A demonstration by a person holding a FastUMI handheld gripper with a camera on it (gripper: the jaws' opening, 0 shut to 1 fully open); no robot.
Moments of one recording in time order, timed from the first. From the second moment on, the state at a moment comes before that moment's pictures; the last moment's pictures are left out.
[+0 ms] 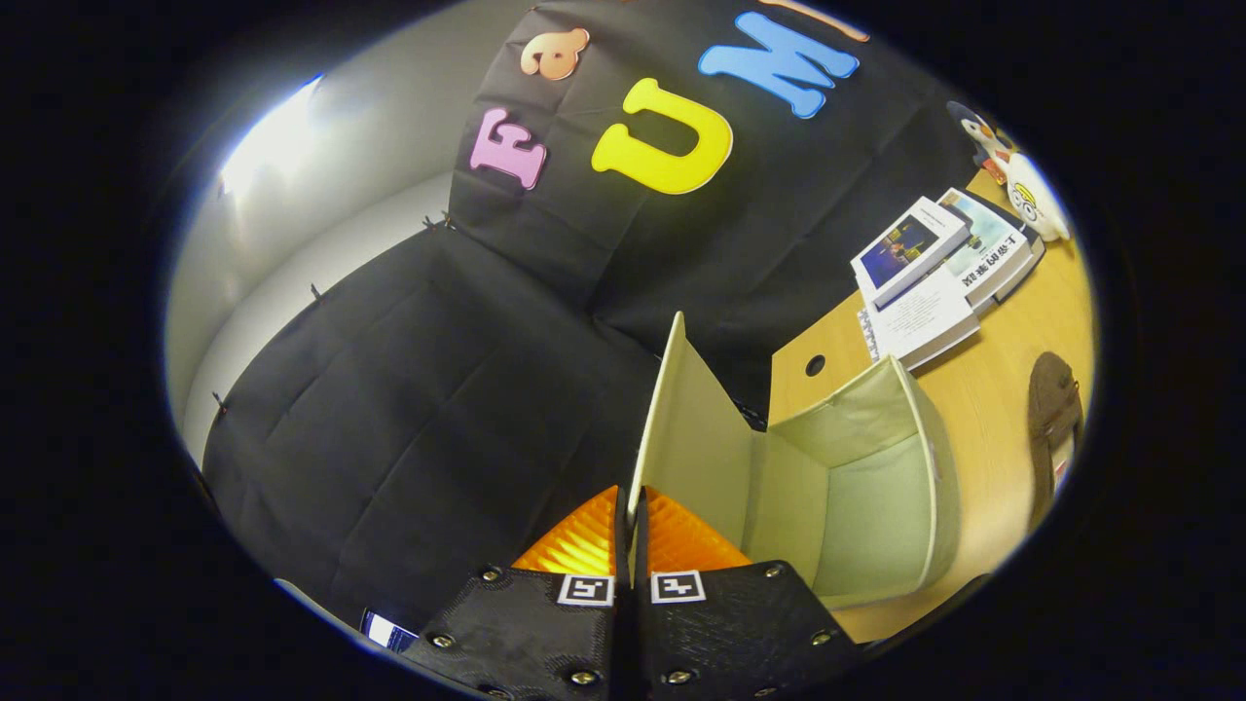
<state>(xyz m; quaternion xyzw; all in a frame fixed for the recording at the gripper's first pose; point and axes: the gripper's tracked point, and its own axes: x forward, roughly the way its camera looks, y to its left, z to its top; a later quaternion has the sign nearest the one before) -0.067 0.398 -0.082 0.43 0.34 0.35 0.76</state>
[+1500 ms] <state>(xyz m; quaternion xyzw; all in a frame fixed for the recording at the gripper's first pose) -0.062 0.426 -0.089 0.20 0.26 0.35 0.88</state>
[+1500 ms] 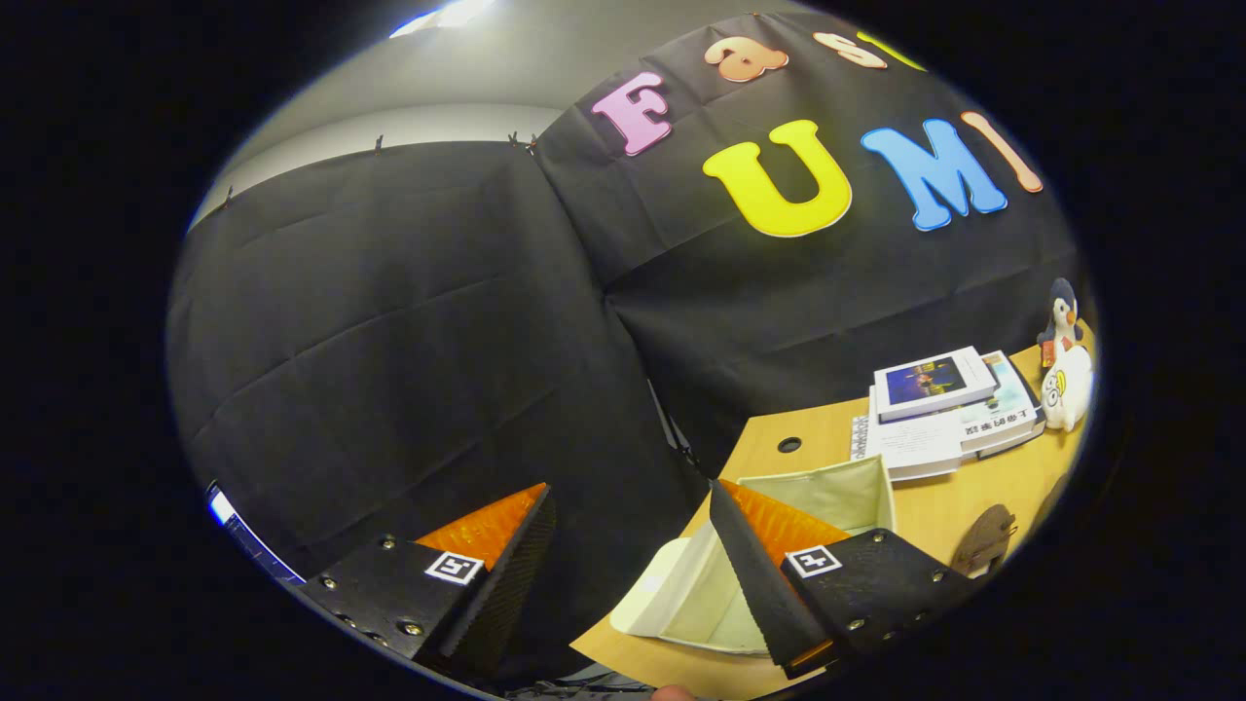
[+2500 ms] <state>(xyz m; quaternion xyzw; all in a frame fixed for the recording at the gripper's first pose) 0.006 0.228 -0.152 0.11 0.28 0.21 0.93</state>
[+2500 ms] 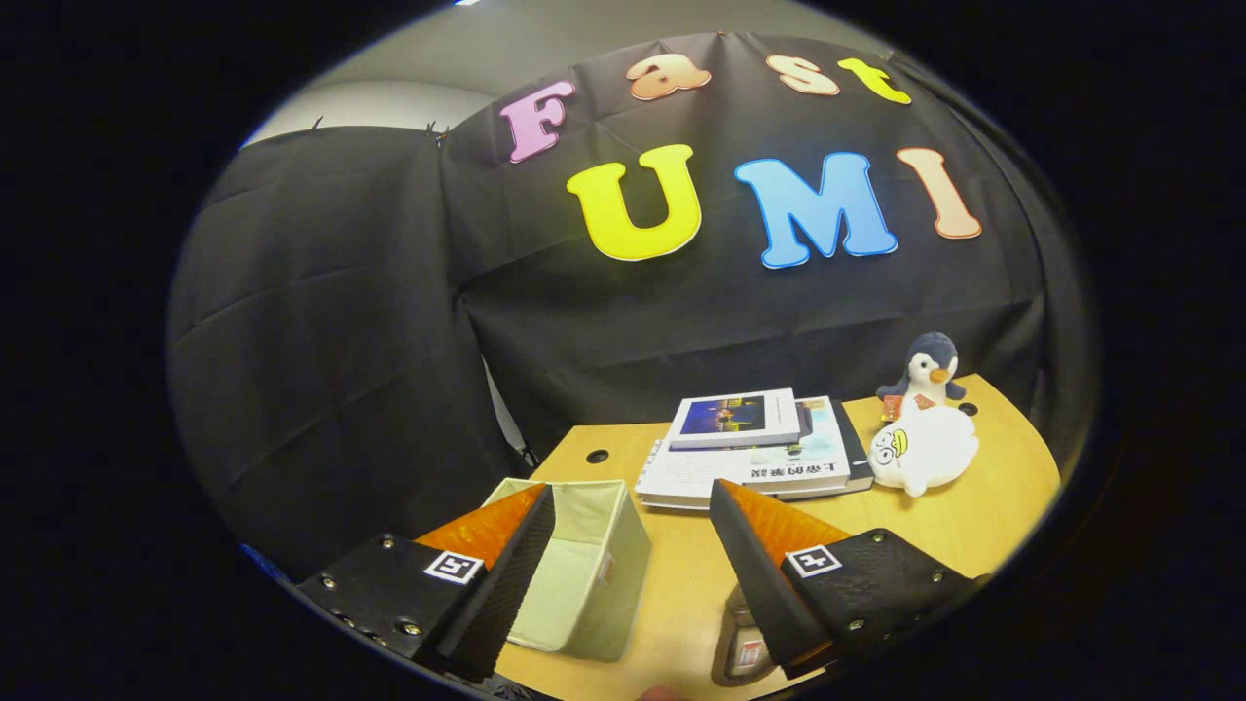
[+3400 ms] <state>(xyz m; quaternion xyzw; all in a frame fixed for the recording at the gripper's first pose) -0.017 0.129 -0.286 0.07 0.39 0.13 0.91</state>
